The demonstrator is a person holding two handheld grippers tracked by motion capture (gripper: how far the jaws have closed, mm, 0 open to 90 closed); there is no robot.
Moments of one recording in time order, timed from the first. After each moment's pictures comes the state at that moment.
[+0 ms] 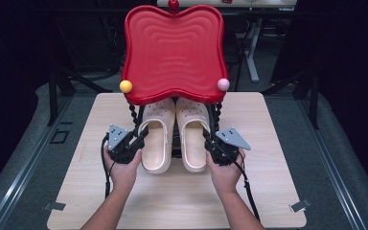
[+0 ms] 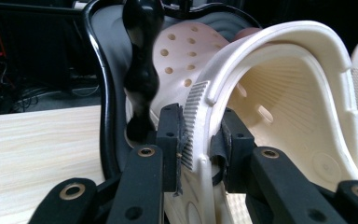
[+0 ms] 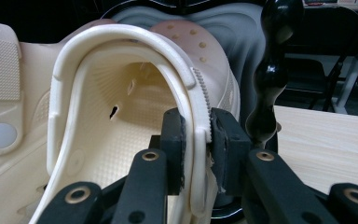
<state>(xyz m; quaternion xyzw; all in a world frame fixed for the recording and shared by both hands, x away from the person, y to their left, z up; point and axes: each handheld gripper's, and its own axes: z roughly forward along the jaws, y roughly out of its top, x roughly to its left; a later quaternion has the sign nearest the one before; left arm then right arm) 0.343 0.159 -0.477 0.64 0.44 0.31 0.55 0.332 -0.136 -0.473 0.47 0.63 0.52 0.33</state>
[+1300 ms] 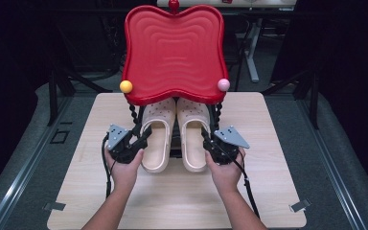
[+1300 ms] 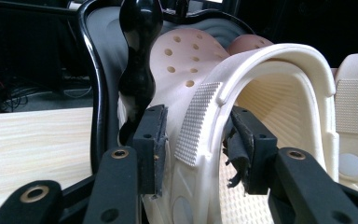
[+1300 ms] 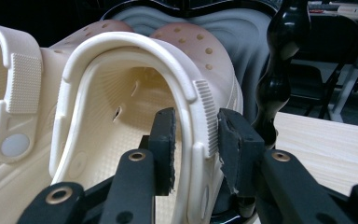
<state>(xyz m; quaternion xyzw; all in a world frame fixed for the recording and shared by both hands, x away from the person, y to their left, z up) 0.344 0.160 -0.477 0.62 0.45 0.29 0.57 0.332 -0.136 -0.468 0.45 0.64 0.51 0.35</state>
